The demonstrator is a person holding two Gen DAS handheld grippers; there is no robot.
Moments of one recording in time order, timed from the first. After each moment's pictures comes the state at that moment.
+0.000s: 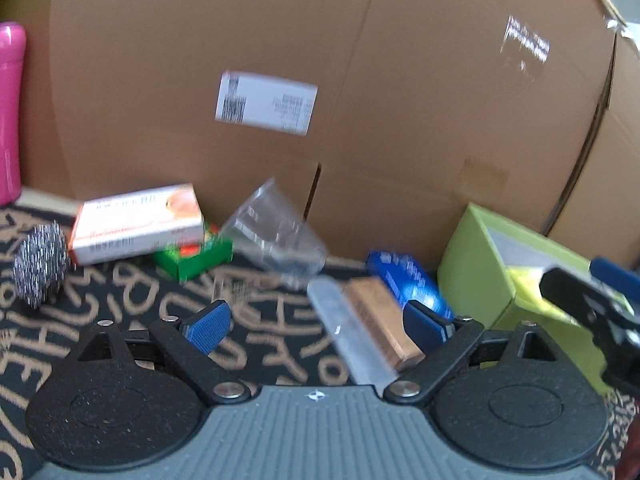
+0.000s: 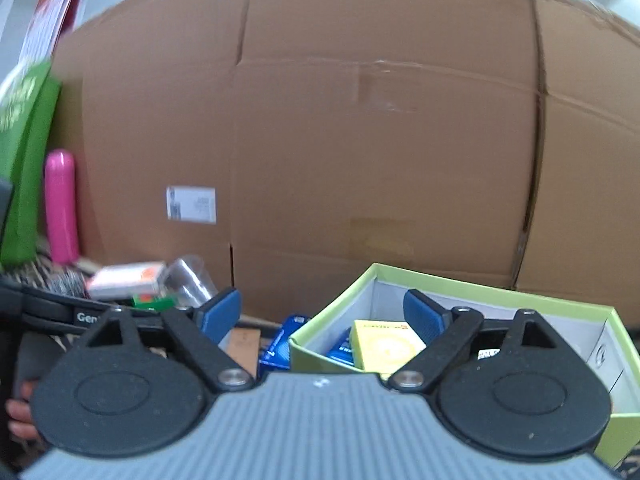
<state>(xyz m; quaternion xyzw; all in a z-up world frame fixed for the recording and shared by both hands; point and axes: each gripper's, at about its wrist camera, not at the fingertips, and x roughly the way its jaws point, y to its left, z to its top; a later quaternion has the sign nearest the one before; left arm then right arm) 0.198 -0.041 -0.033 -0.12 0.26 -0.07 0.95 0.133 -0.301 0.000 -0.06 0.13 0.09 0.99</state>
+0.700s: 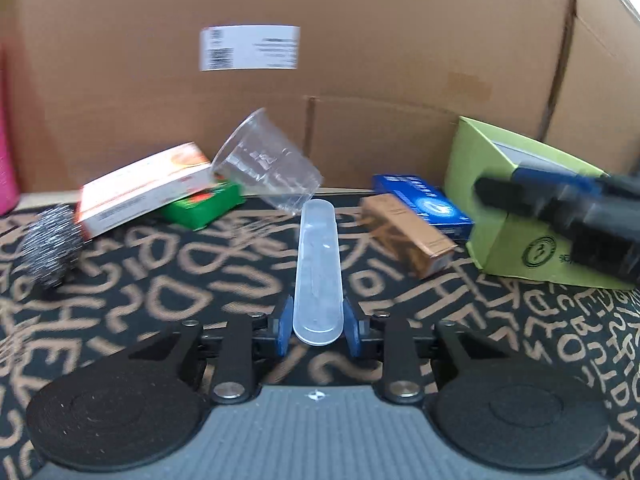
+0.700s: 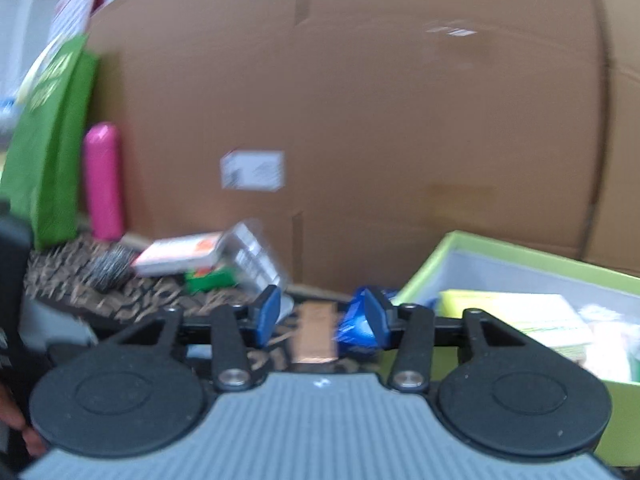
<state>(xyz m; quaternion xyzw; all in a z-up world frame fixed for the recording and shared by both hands) 0.173 -0.025 -0.058 -0.03 0.30 -0.10 0.95 0.160 -0.252 -0.022 -0.06 0.18 0.17 0.97</state>
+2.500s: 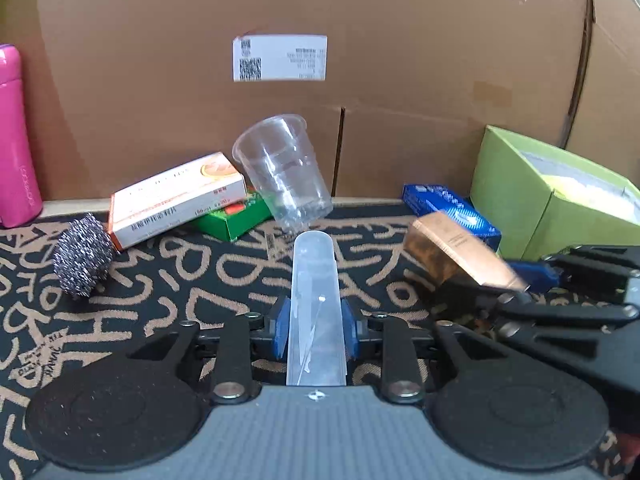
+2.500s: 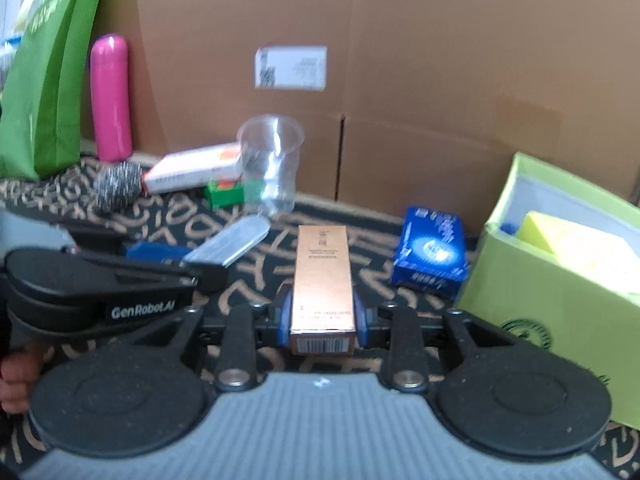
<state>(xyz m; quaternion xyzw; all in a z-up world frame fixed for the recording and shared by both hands) 0.178 -0.018 -0.051 -0.01 0.29 -0.07 0.96 0.177 -0.223 -0.055 -0.08 0.27 0.17 0.94</state>
